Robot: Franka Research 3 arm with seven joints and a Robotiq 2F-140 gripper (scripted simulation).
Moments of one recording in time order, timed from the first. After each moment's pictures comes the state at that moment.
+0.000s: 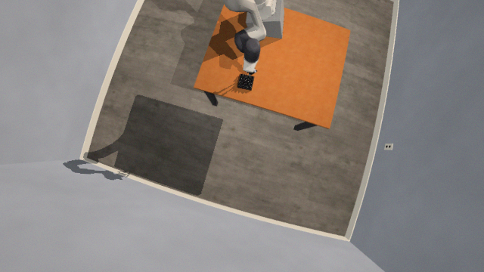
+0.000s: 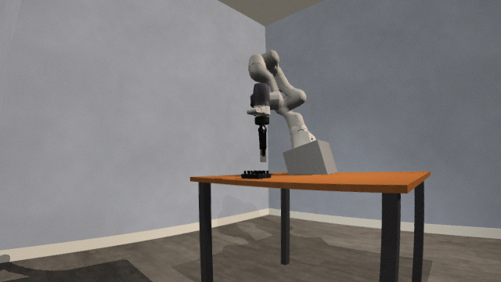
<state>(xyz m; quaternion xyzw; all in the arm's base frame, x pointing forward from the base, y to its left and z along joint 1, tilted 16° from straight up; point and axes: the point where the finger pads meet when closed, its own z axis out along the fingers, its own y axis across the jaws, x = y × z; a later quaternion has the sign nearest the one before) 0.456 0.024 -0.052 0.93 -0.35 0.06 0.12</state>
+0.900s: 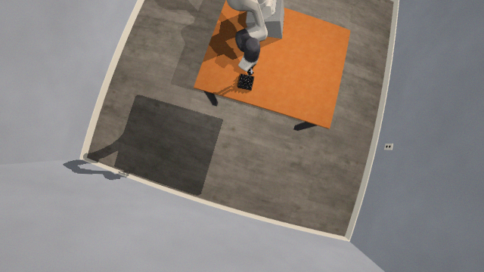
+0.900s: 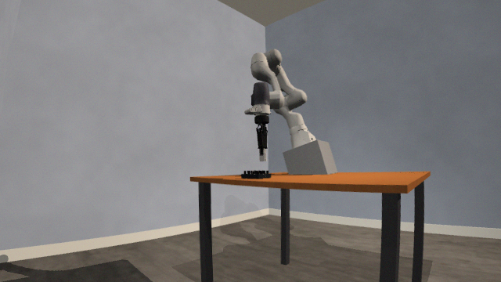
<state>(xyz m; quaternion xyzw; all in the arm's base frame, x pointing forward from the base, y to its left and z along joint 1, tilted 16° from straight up) 0.458 0.026 -0.048 0.83 -0.54 0.09 0.10</state>
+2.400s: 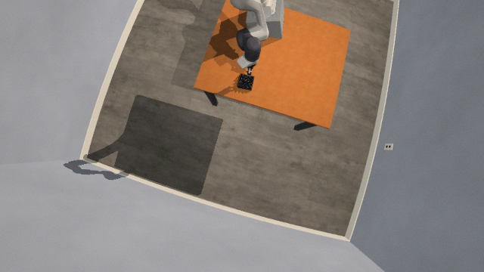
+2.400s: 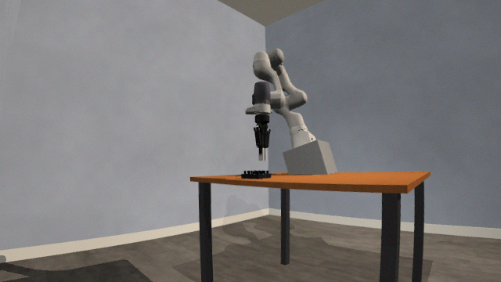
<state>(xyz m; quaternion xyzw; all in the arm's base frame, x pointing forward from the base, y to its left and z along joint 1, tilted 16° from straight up) 0.461 0.028 -0.044 0.75 -0.65 0.11 0.09</state>
